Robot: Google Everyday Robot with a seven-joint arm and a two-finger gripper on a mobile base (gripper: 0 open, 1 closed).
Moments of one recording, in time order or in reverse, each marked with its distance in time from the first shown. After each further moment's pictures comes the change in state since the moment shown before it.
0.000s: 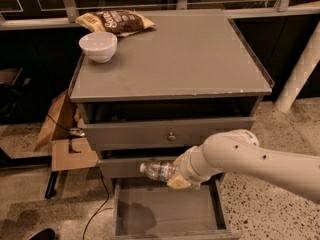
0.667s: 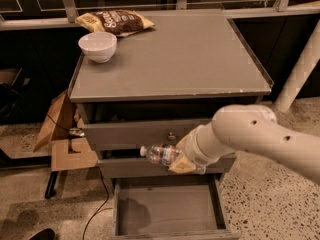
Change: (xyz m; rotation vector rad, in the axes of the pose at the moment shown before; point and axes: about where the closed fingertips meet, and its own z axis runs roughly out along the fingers) arm -0.036 -0.018 -0.070 0.021 -0.018 -0.012
